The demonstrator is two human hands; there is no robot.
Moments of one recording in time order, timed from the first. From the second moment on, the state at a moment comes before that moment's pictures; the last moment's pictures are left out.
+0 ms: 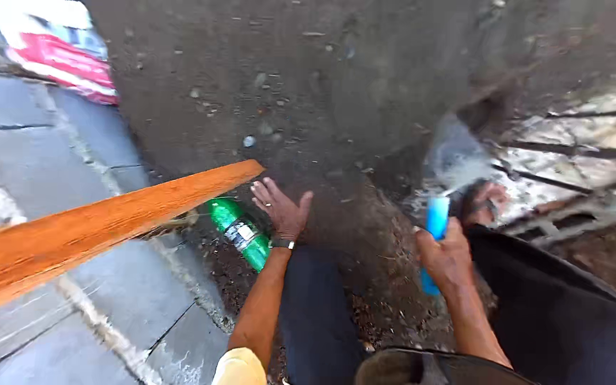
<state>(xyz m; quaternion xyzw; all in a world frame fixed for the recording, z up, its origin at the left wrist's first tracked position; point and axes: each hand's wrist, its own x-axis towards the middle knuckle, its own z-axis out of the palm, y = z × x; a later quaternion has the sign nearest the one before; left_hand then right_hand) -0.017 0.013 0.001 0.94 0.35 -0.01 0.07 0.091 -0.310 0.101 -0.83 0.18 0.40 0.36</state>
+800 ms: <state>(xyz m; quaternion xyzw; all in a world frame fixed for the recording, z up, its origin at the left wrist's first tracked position) 0.006 0.036 -0.018 0.92 0.36 0.14 0.09 0.081 -0.440 -0.185 -0.83 0.26 0.45 0.19</state>
